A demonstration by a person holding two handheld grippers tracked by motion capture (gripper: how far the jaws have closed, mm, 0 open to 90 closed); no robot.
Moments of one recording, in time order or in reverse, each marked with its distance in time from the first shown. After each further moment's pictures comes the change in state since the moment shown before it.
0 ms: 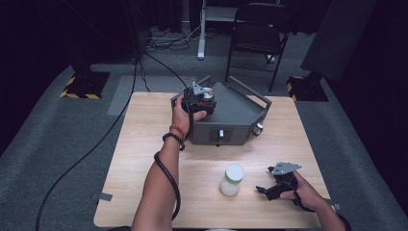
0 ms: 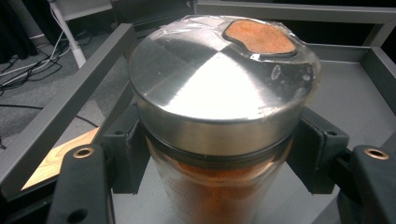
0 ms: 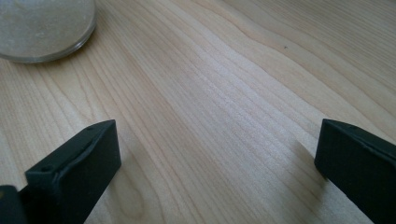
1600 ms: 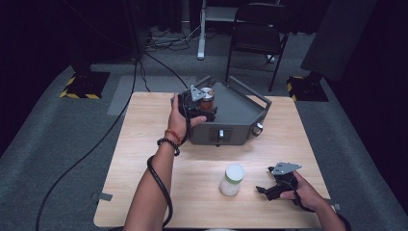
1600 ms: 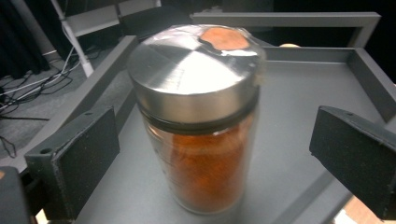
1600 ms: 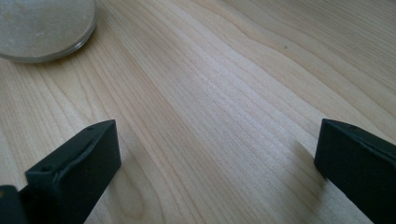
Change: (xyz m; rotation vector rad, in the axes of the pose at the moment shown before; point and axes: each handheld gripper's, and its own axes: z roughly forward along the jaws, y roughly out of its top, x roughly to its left) left arm -0.015 -0.012 -0.022 -0.040 0.026 0.048; right arm 0.000 0.000 0.000 0.000 0.000 -0.001
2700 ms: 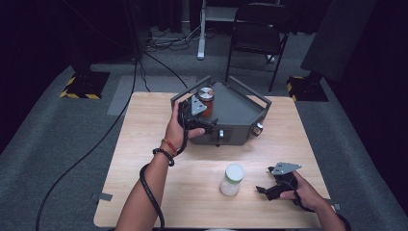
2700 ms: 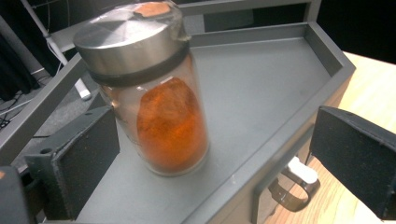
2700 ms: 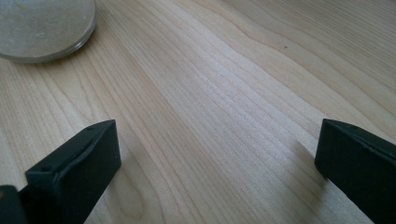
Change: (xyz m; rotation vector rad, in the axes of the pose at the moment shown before) left arm -0.013 -0.021 -0.023 -0.009 -0.051 0.113; right arm 0.000 0.000 0.000 0.001 0.001 0.001
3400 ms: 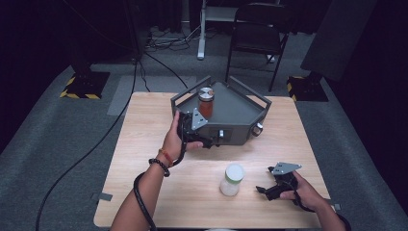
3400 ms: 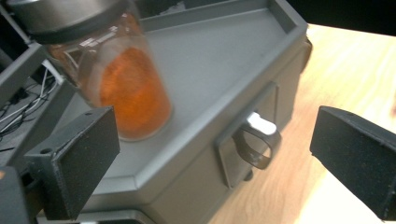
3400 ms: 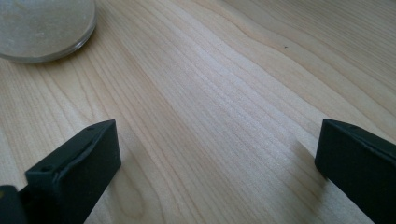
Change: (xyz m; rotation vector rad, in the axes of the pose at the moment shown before) left arm -0.015 -0.019 -0.016 0.021 -0.053 0.087; right arm 0.000 0.000 0.000 0.000 0.000 0.000
